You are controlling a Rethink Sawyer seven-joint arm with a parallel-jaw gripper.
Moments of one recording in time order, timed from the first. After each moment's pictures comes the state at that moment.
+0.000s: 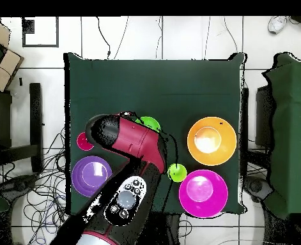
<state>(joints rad) 0.25 -0.47 -0.53 1.56 0.45 0.56 2.47</state>
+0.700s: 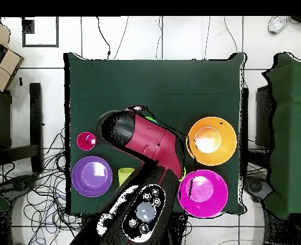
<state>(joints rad) 0.19 -0.55 -0.52 1.57 0.45 0.56 2.47</state>
